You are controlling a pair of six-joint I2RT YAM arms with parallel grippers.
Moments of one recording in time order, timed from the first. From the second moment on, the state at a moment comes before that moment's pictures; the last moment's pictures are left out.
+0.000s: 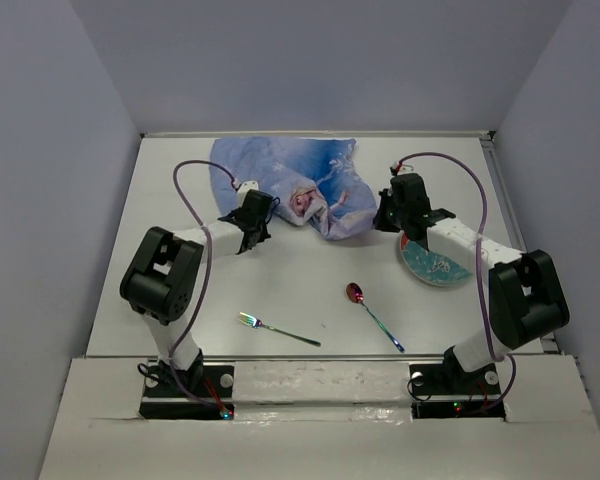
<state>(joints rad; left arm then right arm) -0.46 1.79 0.97 -0.05 -0.37 -0.49 0.37 1.55 0.98 -0.14 0.07 0.40</state>
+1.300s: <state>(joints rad) -0.22 1.14 0.42 -0.06 -0.37 -0.84 0.38 1.30 0.82 -0.14 0.03 0.45</state>
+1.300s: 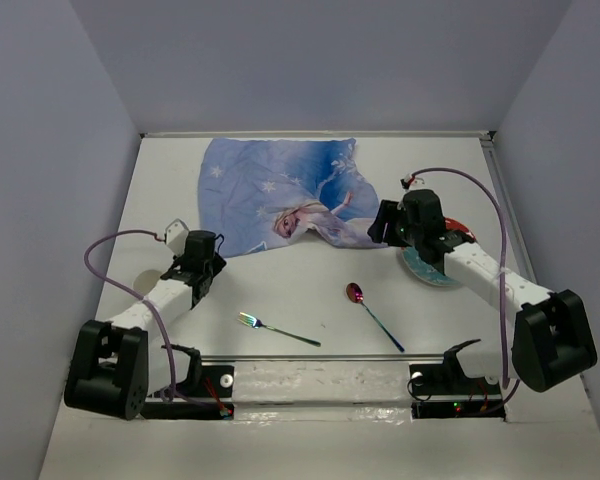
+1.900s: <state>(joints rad) -0.22 1.40 0.53 0.00 -0.50 -0.91 0.39 1.31 0.76 -0.10 -0.08 0.45</state>
